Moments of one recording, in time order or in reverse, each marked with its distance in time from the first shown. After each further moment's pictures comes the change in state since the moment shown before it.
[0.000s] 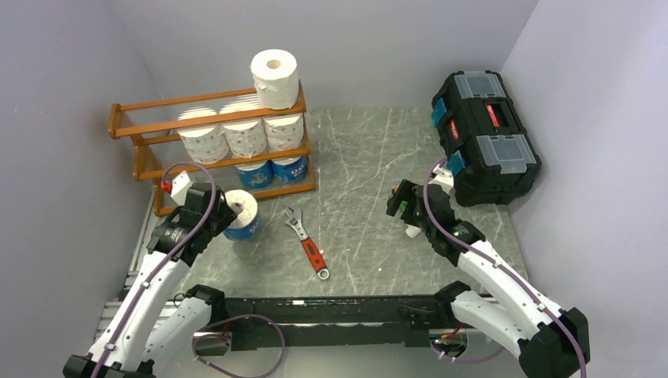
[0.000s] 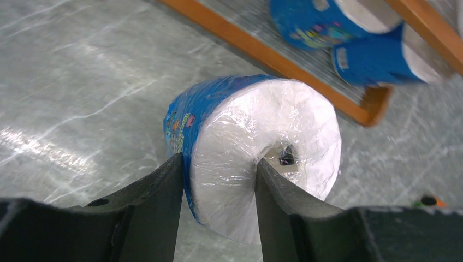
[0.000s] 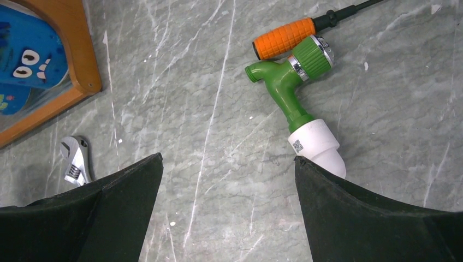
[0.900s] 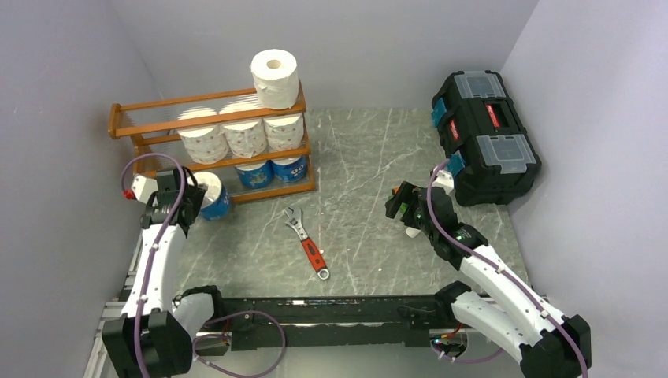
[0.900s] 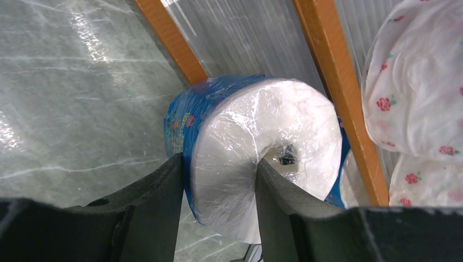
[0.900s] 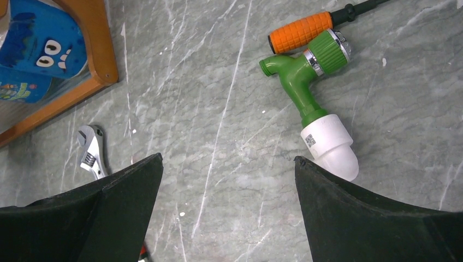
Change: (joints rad) left arm 0.473 0.217 -0.014 0.225 0.076 -0.167; right arm -0.001 -0.045 -0.019 0.006 -0.052 0.005
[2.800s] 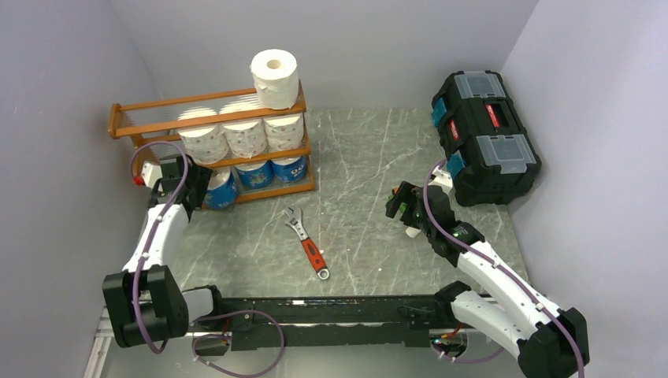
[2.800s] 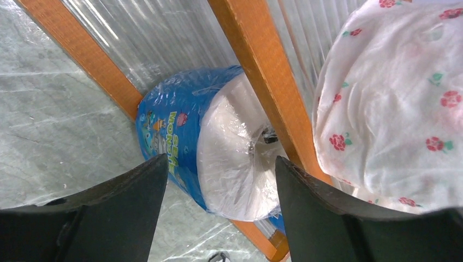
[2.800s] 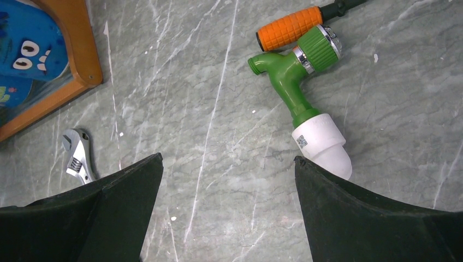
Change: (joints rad) left arm 0.016 0.237 0.017 0.280 0.129 -0.040; right arm -0.013 0.044 -0.005 0.011 0.009 -0.001
